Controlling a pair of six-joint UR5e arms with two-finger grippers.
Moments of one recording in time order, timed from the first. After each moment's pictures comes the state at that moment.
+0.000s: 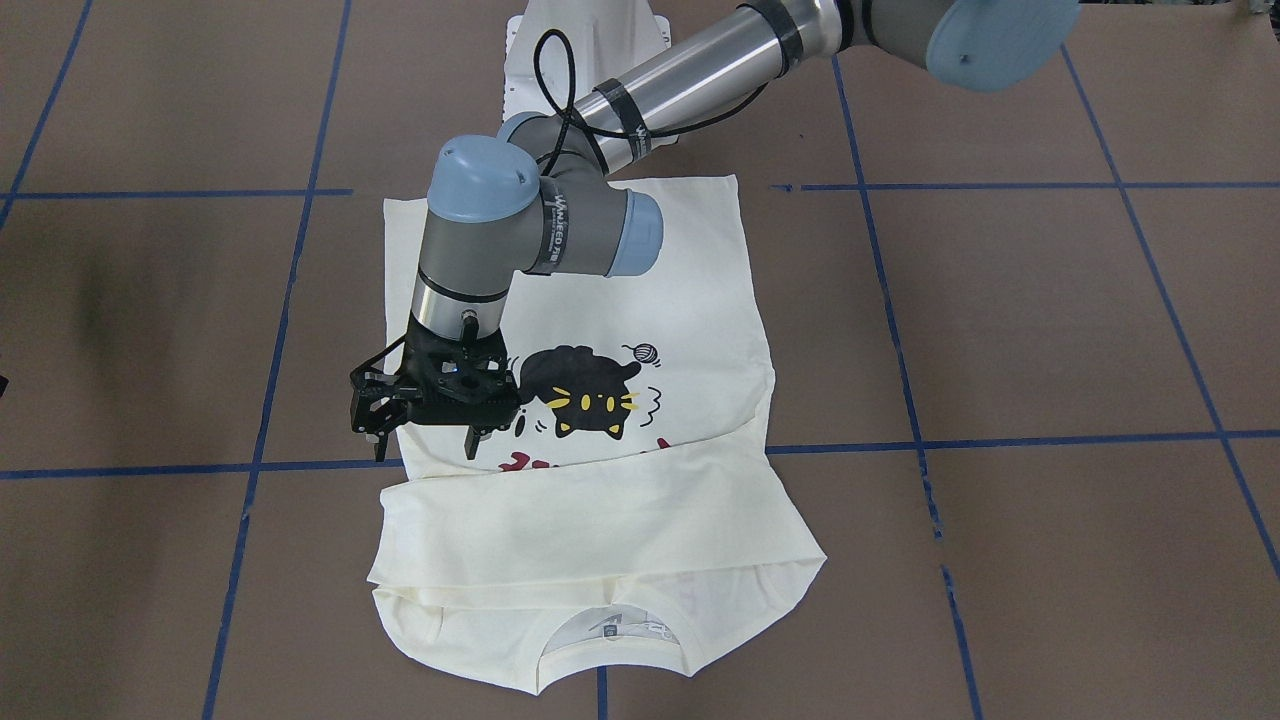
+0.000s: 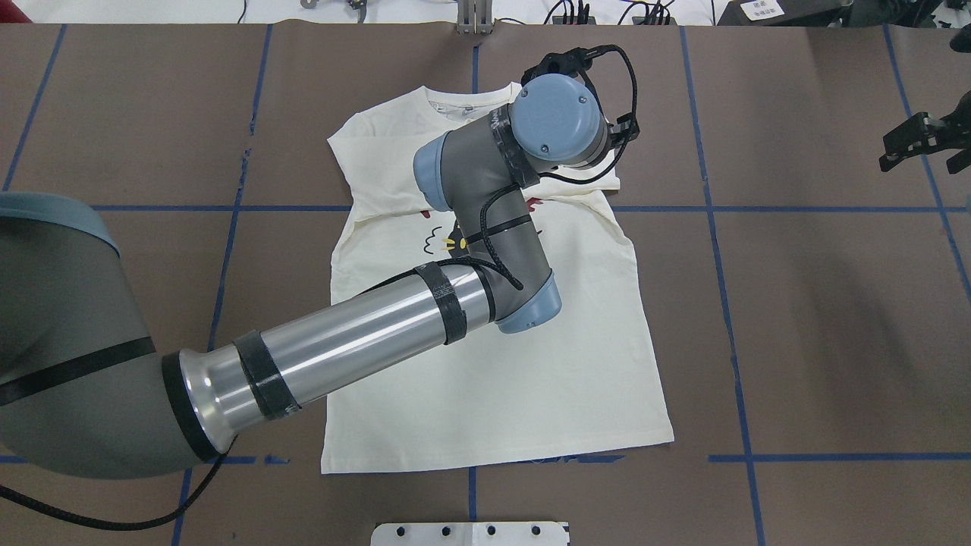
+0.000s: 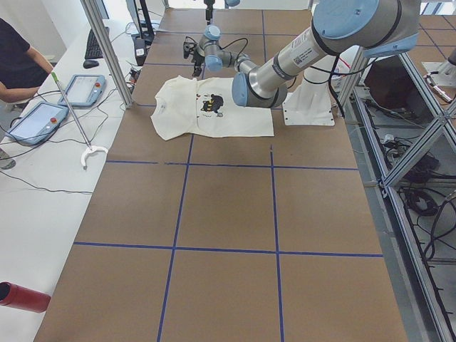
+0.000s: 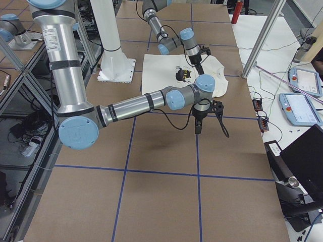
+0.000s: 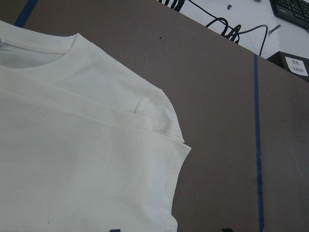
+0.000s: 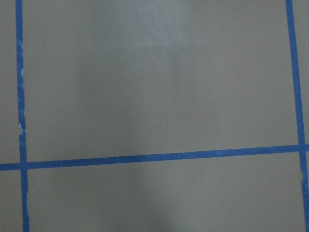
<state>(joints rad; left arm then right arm) -0.56 -2.82 -0.84 -2.25 -1.64 -1.44 1.25 -1.40 1.71 -1.51 2.26 0.56</state>
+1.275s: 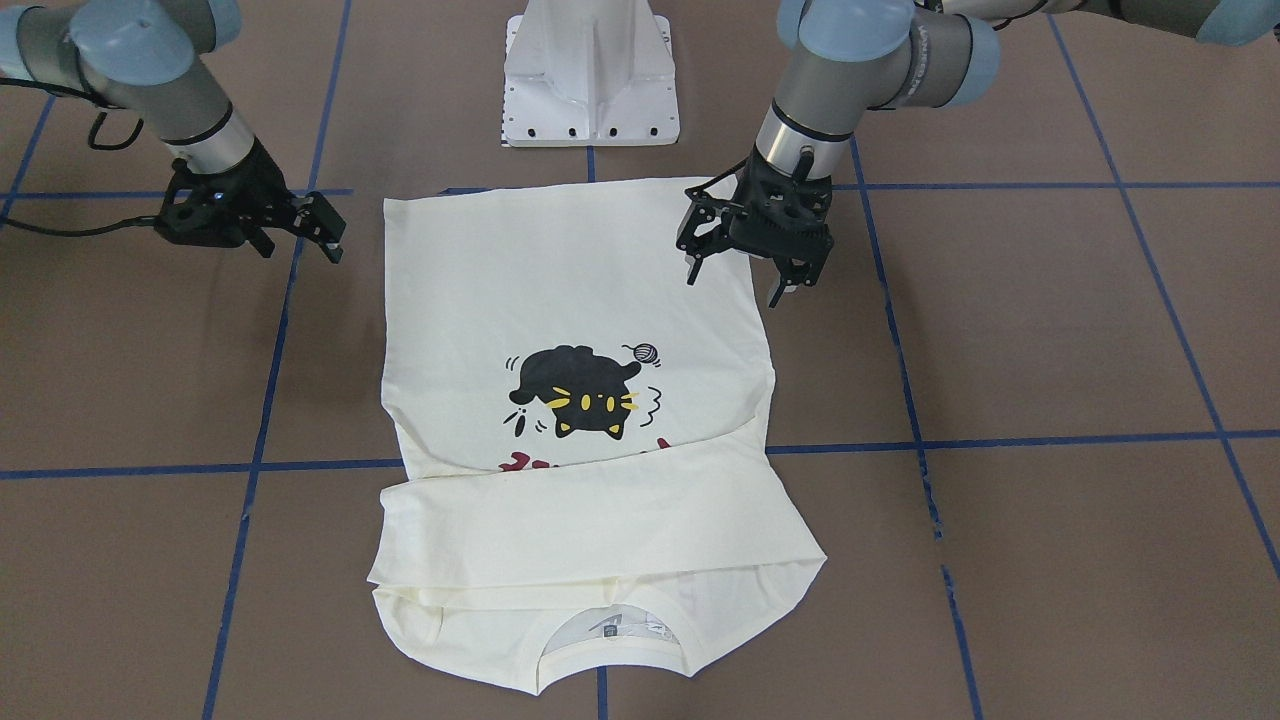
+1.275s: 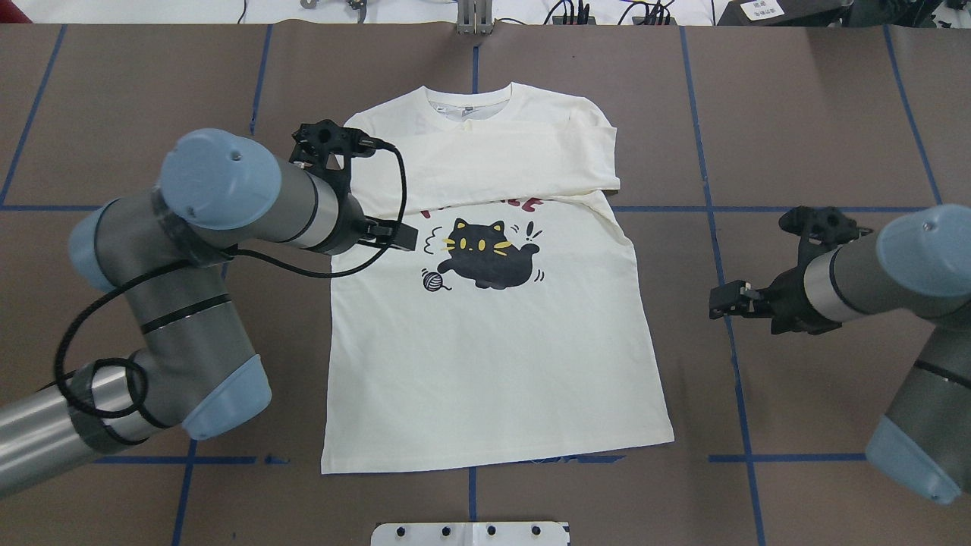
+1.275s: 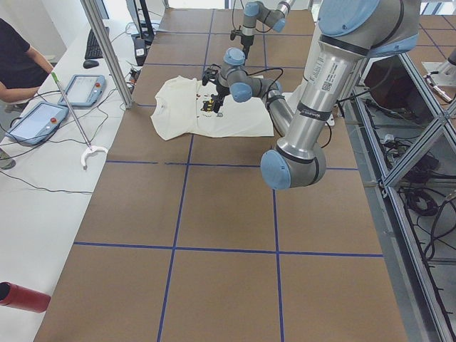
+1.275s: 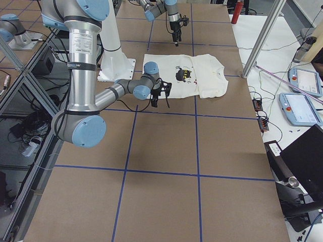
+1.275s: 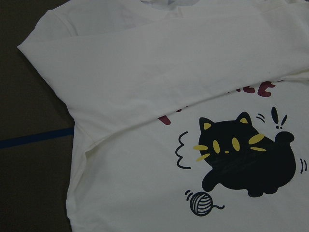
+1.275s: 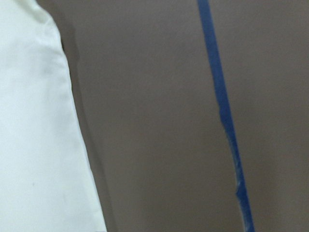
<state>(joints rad) -0.61 -2.03 -1.91 -1.80 -1.82 -0.98 0.47 -1.63 2.02 -1.11 1.82 1.44</state>
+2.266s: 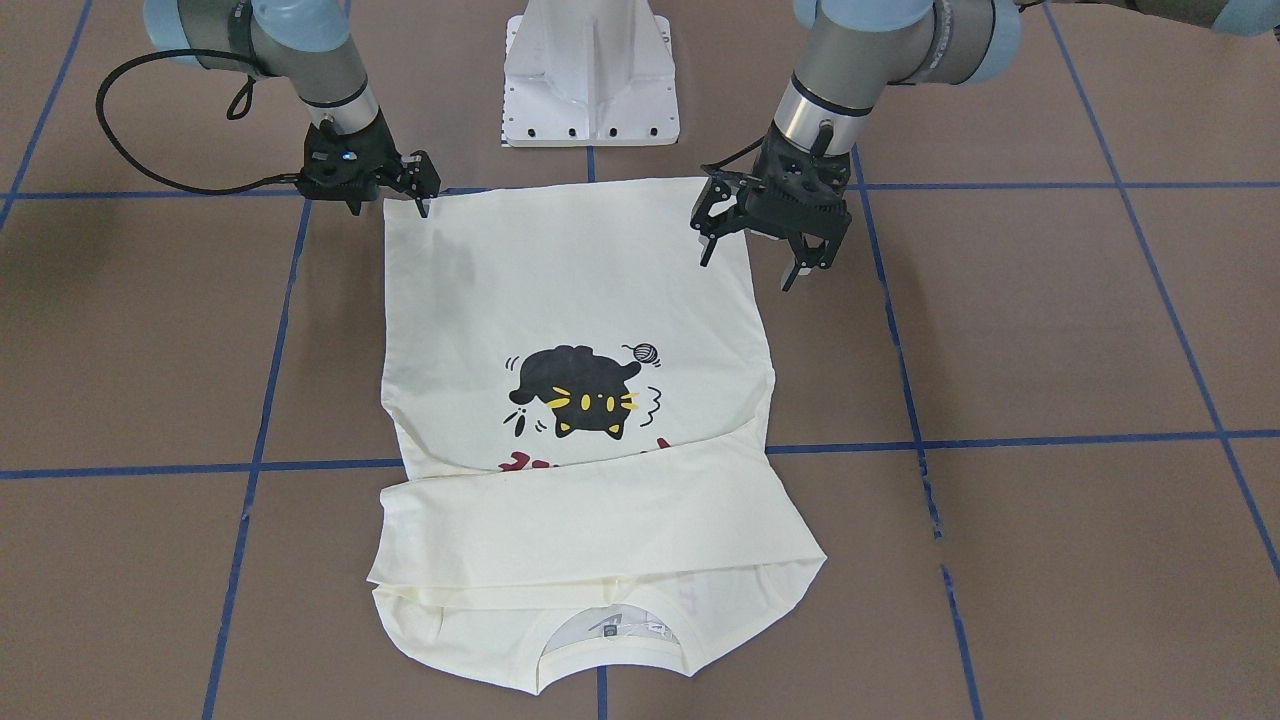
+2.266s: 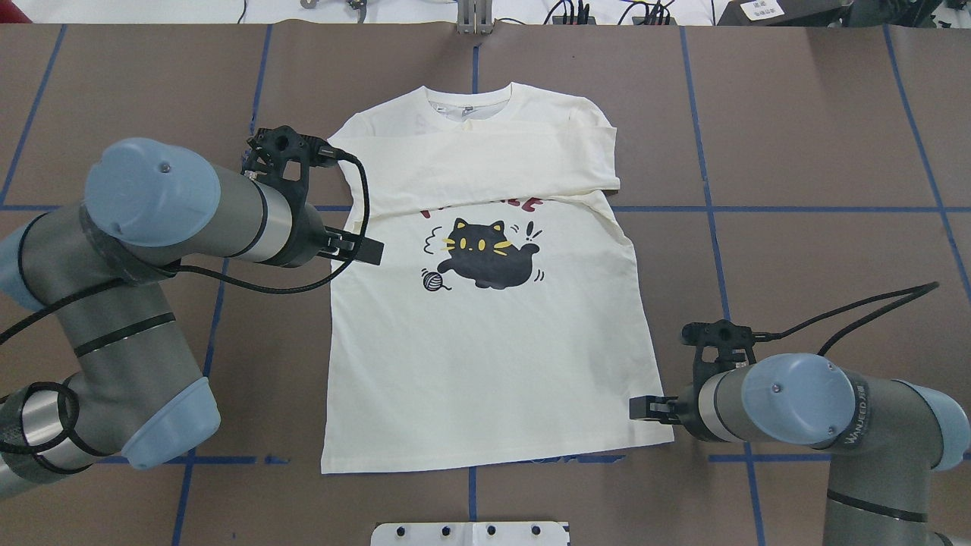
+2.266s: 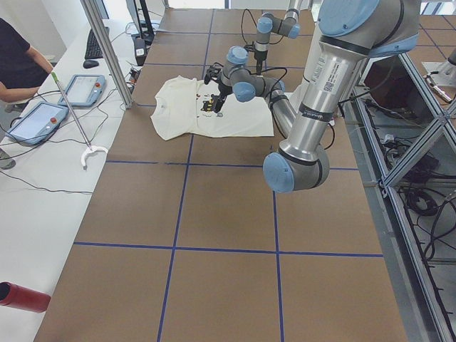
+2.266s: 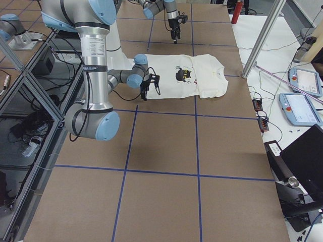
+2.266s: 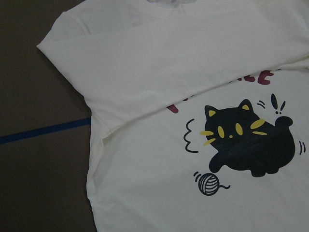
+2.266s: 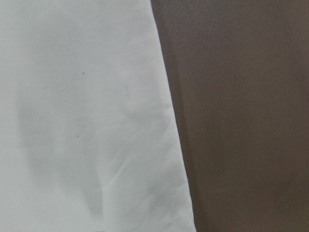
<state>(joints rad) -0.61 -2.01 -1.95 -1.79 -1.82 -0.97 0.29 -1.49 2.04 -1.35 1.73 1.46</state>
